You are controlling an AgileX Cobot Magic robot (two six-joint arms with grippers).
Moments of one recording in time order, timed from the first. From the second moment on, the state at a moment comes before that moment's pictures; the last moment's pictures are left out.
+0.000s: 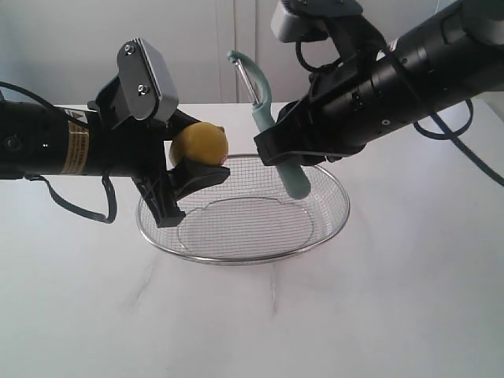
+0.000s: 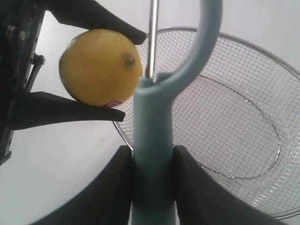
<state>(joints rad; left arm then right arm) -0.49 1.47 -0.87 1.52 -0.51 -0.88 0.49 1.41 -1.15 0.55 0.73 -0.50</state>
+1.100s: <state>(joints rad) -0.49 1.47 -0.87 1.52 -0.51 -0.88 0.50 1.59 -1.14 0.73 0.78 -0.58</state>
